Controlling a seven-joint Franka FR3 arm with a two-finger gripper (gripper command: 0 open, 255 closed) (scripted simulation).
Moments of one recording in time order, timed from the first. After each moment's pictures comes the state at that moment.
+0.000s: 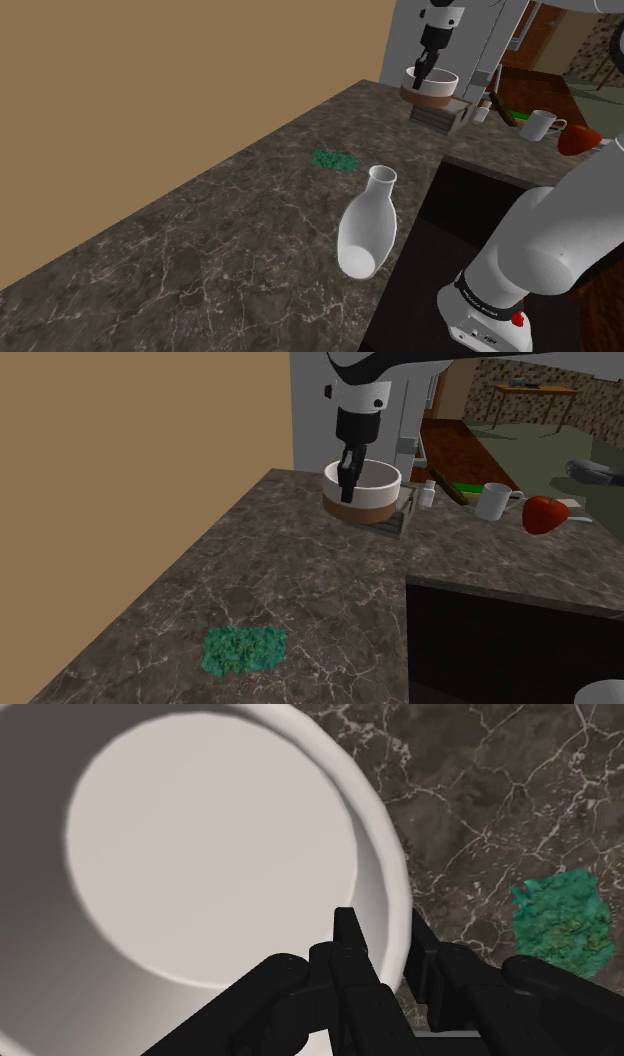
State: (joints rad) arm -0.03 -0.20 -0.58 -1.83 -0.09 1.72 -0.63
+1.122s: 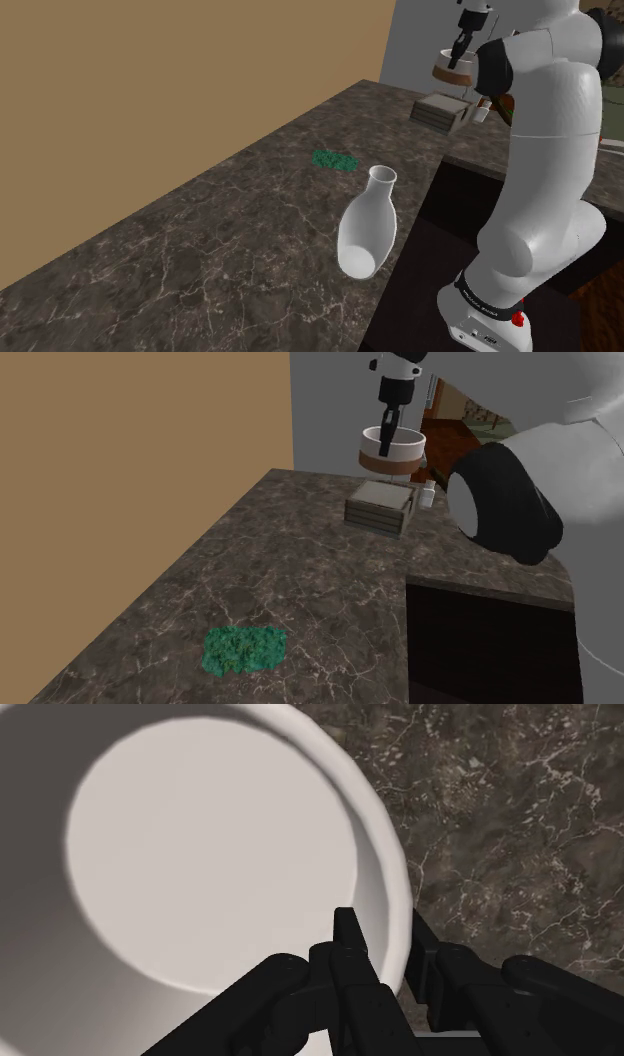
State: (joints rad) arm -0.47 0.47 -0.78 -1.03 0.37 1.43 -1.16
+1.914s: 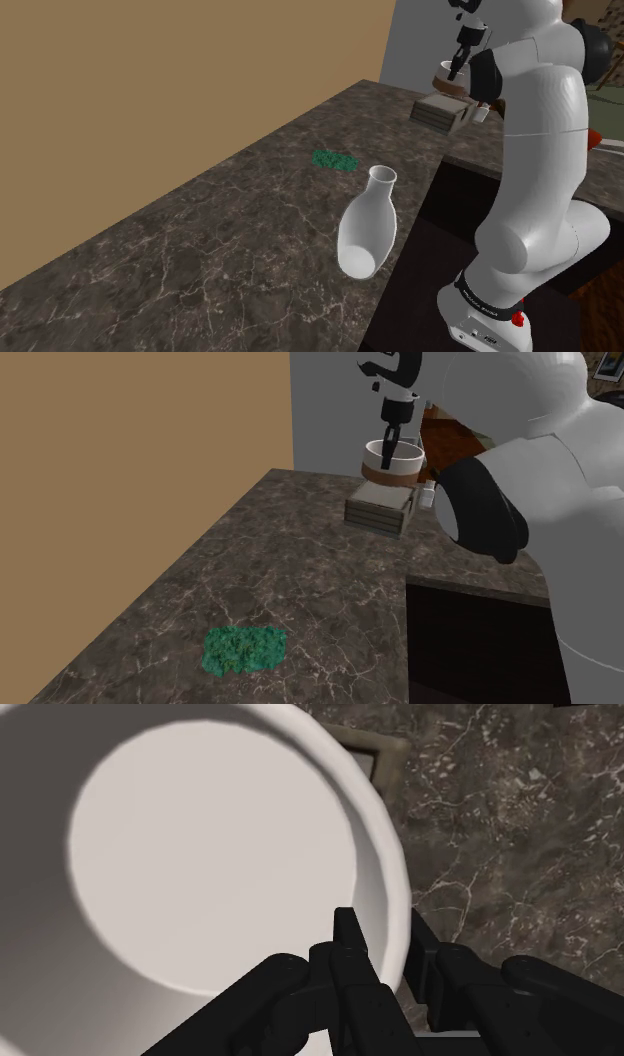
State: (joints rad) arm -0.54 0.55 -0.77 -1.04 0.42 1.50 -1.22
